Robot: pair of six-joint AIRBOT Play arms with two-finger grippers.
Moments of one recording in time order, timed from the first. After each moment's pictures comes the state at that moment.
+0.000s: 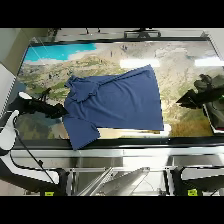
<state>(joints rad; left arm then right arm) 0.32 -1.69 1.17 1.03 -1.27 -1.10 -0.52 -1.59 1.27 -0.86 1.51 1.13</state>
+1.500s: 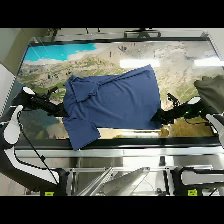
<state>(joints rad) 0.29 -1.75 1.28 1.05 -1.48 -1.04 -0.17 -1.55 0.84 -0.84 1.18 1.16</state>
